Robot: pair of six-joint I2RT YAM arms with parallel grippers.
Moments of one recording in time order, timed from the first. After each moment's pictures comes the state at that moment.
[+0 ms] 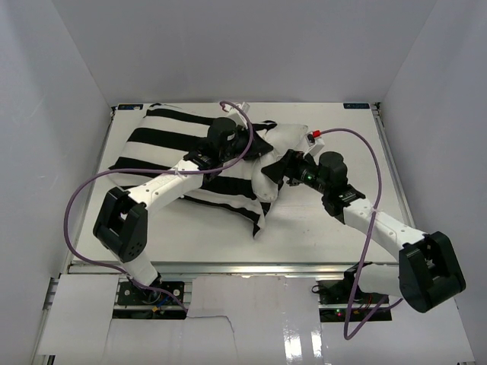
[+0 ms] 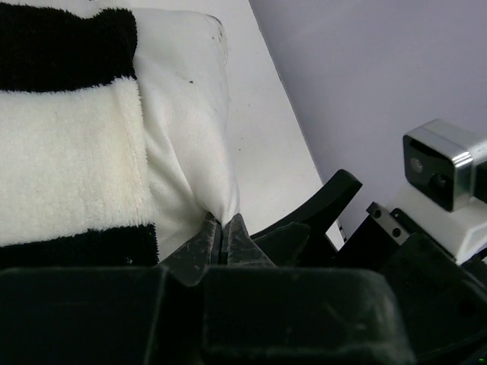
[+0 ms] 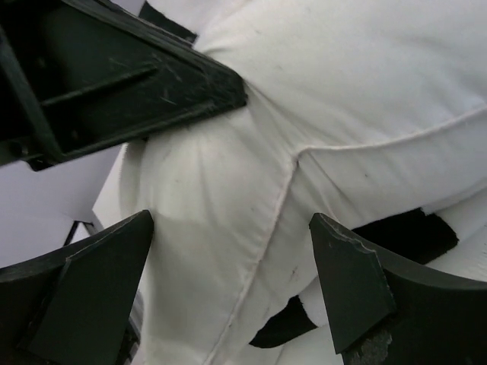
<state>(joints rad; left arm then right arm) -0.65 1.67 1.30 0.11 0.22 -0.72 0.48 1.23 0.68 0.36 -0.38 0.65</state>
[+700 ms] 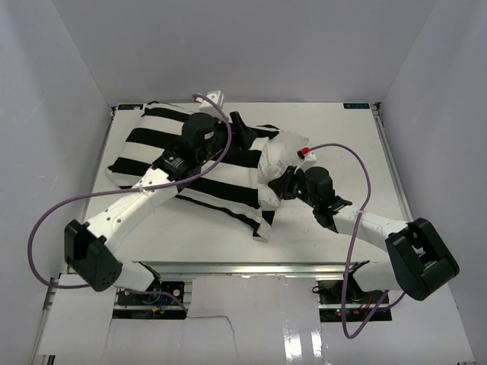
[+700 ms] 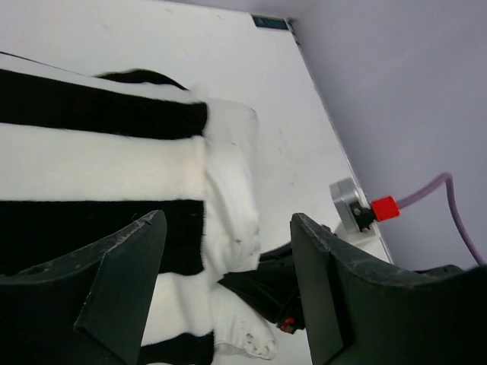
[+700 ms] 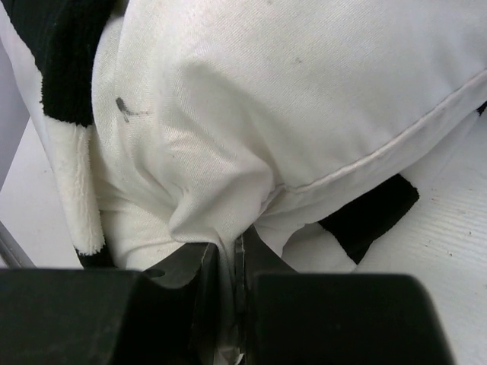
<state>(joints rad) -0.65 1.45 1.33 -0.14 -0.01 -0.56 0.58 1.32 0.56 0.44 -0.14 0.55</state>
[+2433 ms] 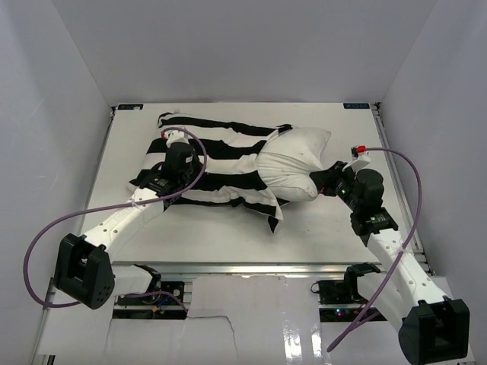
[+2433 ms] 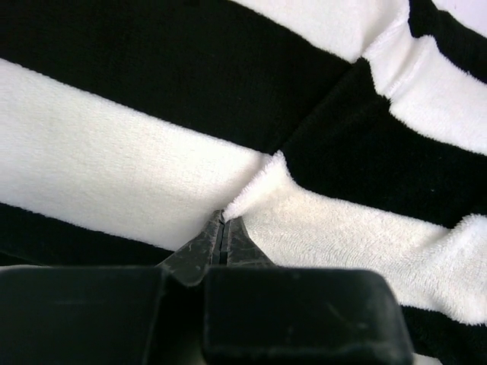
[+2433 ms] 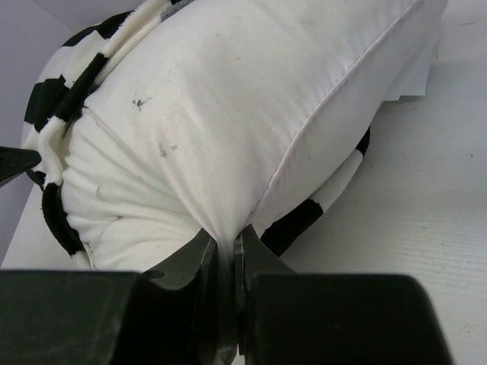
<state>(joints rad) -0.47 1.27 0.92 -0.21 -0.27 -0.60 0.21 0.83 0.50 0.10 -0.25 0.52</state>
